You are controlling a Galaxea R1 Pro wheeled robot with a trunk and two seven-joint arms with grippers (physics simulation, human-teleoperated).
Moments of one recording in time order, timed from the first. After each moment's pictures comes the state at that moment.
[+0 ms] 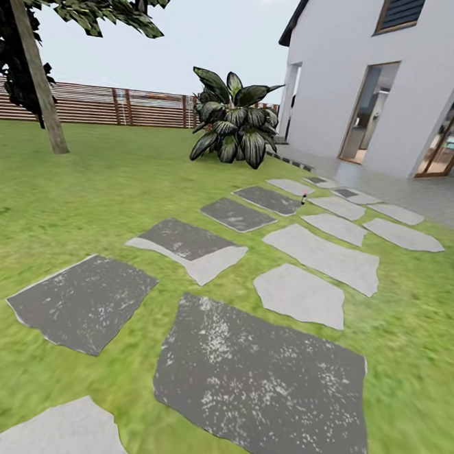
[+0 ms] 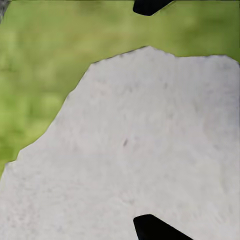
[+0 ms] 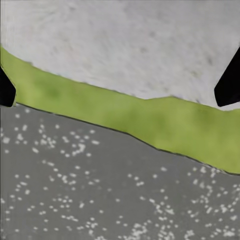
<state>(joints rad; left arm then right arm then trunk) -0.10 0.02 0.06 -0.33 0.00 -0.35 0.01 -0.14 -0.05 0.00 -0.36 0.01 -0.37 0.00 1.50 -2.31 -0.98</state>
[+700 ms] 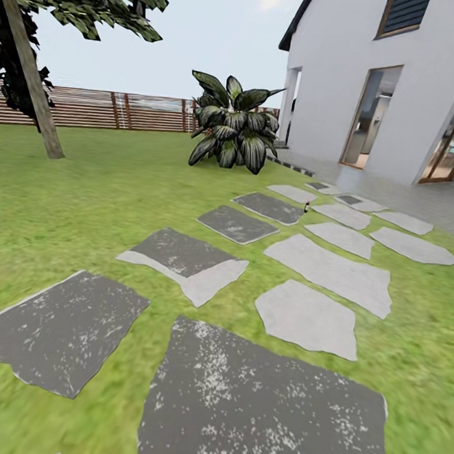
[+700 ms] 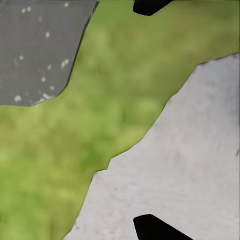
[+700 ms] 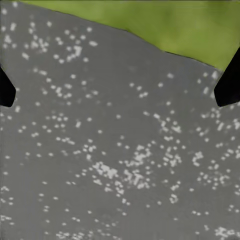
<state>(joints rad) -0.10 0.02 0.06 -0.33 0.00 -0.35 0.01 -0.14 -0.05 0.00 -0.36 0.01 -0.37 0.00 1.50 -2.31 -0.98</state>
